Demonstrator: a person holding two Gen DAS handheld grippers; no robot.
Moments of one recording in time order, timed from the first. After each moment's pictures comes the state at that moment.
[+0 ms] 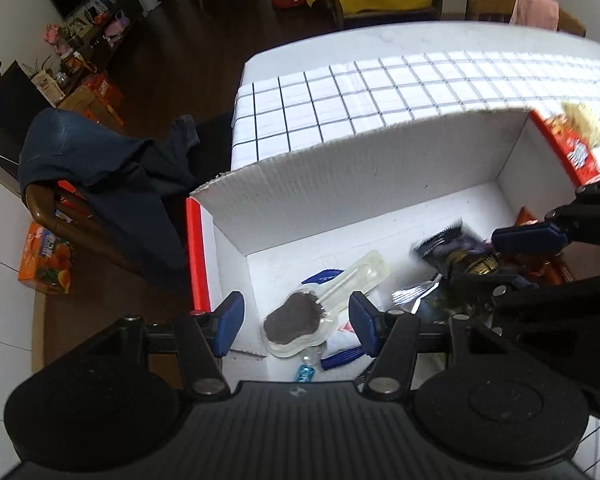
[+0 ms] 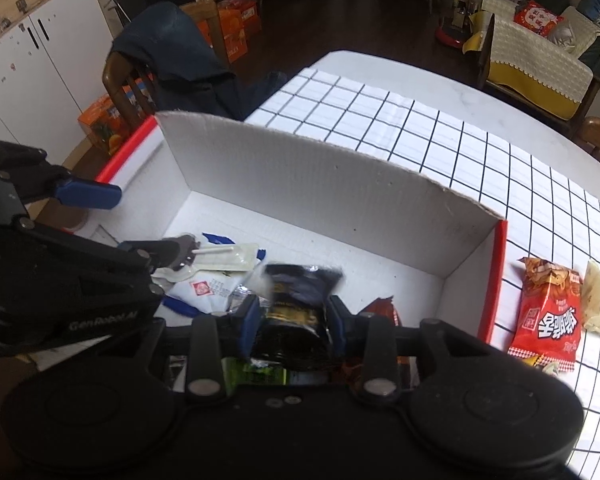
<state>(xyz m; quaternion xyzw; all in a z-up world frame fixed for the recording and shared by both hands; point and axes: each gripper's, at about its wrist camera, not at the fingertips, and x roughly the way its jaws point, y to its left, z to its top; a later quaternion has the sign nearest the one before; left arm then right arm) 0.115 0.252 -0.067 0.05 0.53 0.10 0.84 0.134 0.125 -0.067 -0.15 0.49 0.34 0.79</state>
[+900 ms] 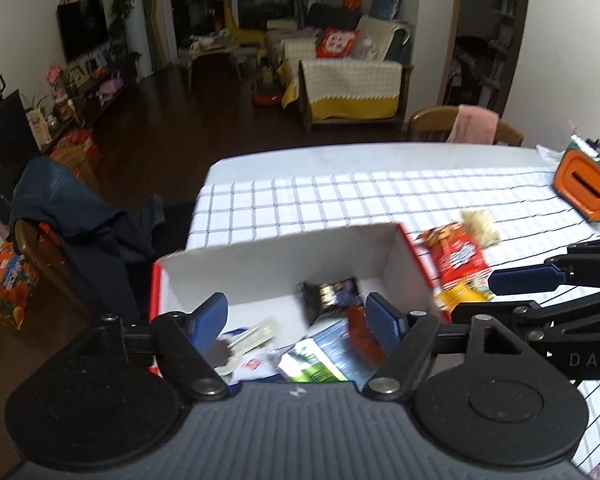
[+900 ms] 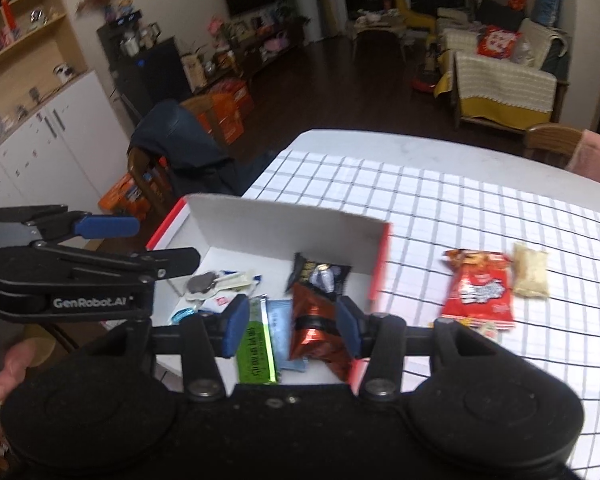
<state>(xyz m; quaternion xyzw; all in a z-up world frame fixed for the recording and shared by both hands) 0.055 0.189 0.019 -0.02 0.39 0.06 0.92 0.091 0.009 0.019 -0.05 0.42 0.34 0.84</state>
